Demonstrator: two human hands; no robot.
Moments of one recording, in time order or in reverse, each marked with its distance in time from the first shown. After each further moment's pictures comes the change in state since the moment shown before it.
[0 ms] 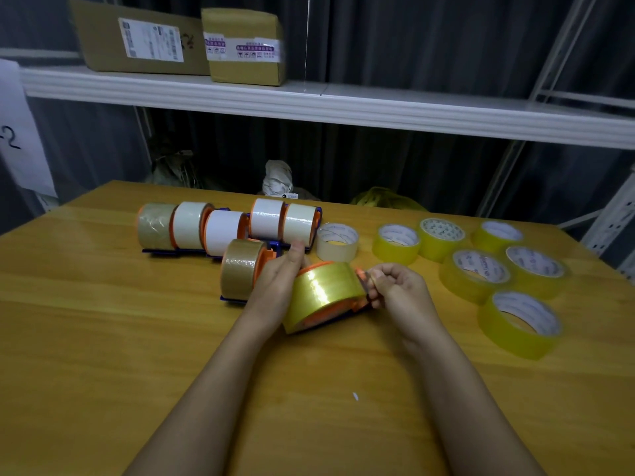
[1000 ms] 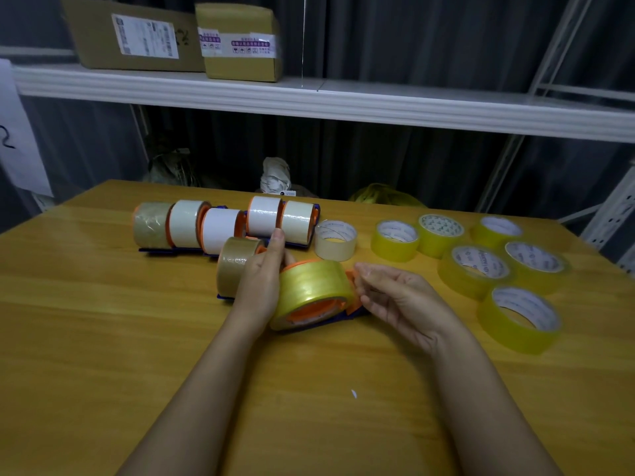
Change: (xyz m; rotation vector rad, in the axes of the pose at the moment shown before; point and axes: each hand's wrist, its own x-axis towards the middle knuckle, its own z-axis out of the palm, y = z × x) left_hand -0.002 0.006 -0.004 0.022 0.181 -0.049; right_hand -0.004 -0.008 -0.016 0.457 -0.263 0.297
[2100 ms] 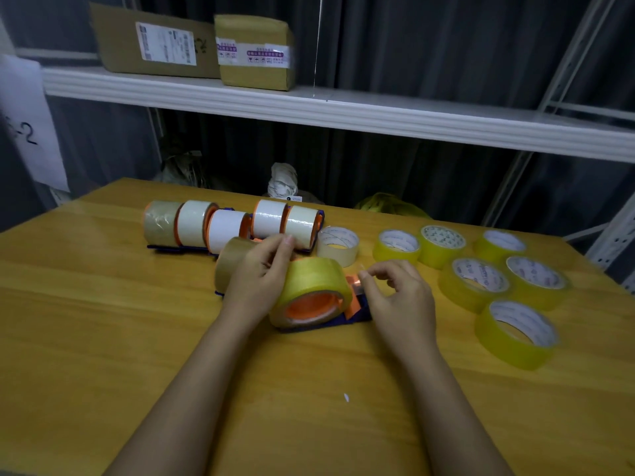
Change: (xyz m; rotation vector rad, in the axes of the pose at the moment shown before) left_hand 0.008 -0.004 -0.011 0.327 0.034 0.439; right_hand 0.011 0.024 -0.002 -1.086 0.450 -0.831
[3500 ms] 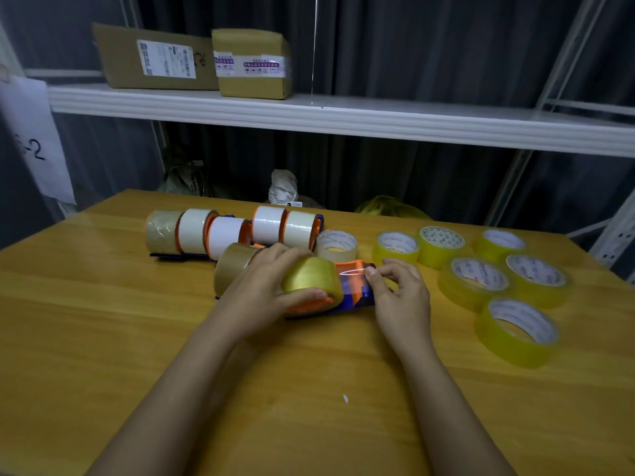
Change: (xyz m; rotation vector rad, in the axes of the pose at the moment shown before) left_hand -0.003 0.019 -0.014 0.374 -0.391 0.036; right_hand 0.007 0.007 0.003 0.245 -0.022 0.287
